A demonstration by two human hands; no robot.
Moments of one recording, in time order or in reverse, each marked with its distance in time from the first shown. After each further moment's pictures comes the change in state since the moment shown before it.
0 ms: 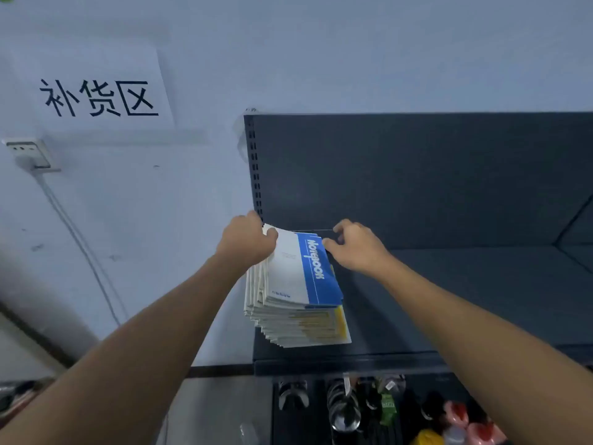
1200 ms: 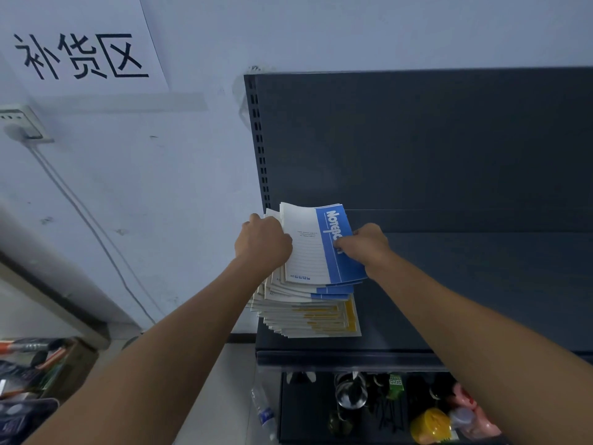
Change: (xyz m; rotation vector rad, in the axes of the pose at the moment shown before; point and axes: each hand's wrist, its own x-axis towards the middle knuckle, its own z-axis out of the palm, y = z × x) left_hand 0.004 0.010 0.042 0.127 -0.107 -0.124; right_hand 0.042 0.026 0.050 0.464 -0.042 0.396
